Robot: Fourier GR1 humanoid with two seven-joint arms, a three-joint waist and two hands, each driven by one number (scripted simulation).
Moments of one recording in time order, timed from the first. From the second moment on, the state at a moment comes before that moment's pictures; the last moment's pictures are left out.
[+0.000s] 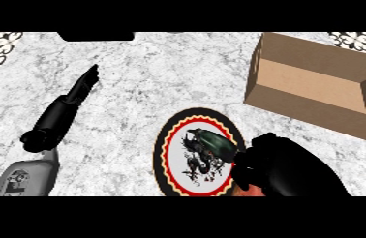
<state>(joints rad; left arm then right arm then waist) -0.19 0.24 0.05 -1.54 -0.15 -0.24 -0.09 -0.11 -0.27 0.35 -2.13 0.99 0.41 -0.29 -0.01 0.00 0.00</state>
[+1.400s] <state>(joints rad) -0.24 0.21 0.03 -1.55 -0.16 -0.25 -0.06 -0.68 -0.55 -0.22 -1.26 0.84 0.55 -0.20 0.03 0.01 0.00</state>
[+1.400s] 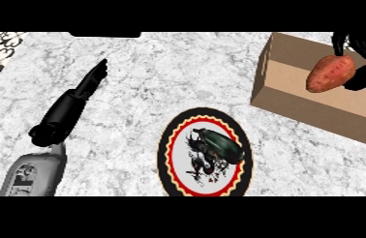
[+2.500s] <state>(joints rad) -0.24 0.20 0.04 -1.54 -0.17 -0.25 -0.06 -0.92 -0.61 -0.40 -0.57 0.59 0.58 -0.55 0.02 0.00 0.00</state>
